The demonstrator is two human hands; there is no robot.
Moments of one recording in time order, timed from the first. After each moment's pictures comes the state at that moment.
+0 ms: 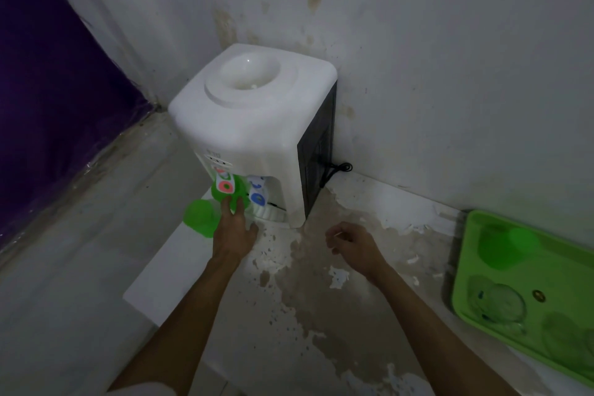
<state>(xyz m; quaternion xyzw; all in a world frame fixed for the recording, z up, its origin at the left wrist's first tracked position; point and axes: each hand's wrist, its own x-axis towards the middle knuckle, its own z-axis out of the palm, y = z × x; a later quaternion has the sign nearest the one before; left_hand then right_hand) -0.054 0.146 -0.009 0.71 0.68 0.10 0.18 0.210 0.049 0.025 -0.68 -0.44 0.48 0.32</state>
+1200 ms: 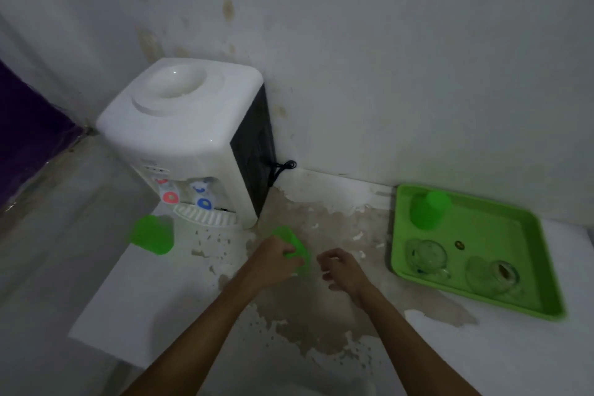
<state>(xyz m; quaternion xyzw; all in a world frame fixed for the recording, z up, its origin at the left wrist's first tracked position) 0.085 0.042 0.030 0.74 0.51 0.00 0.43 0.247 -0.051 -0.006 -0.72 -0.20 0.55 0.37</state>
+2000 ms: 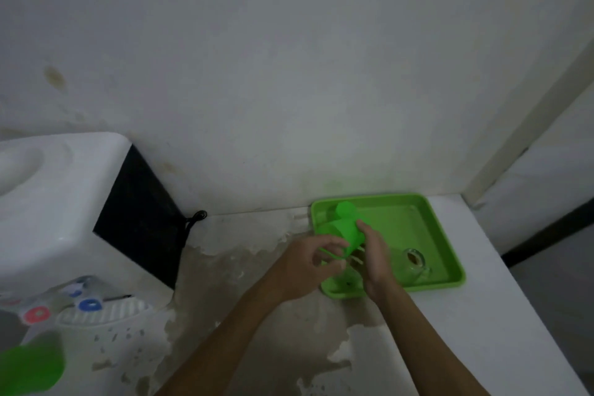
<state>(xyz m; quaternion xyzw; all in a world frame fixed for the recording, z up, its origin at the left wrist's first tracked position) 0.276 0.001 0.096 0.80 0.18 0.07 0.56 0.407 -0.100 0.051 -0.63 0.08 0.34 0.69</state>
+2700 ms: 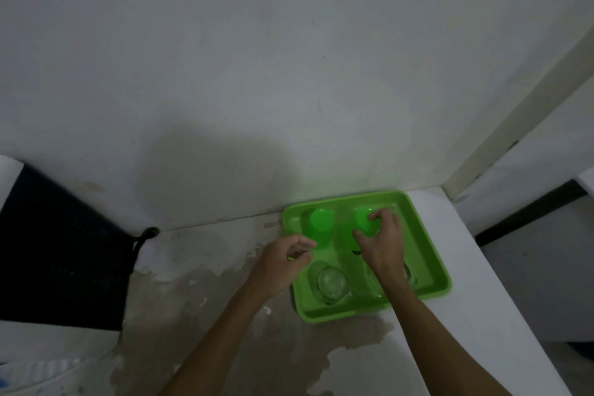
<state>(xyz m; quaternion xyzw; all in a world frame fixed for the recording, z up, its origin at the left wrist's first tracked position) 0.352 0.049 0.007 0.78 0.25 0.06 0.57 0.516 -0.108 0.002 -0.91 -0.15 0.03 0.40</state>
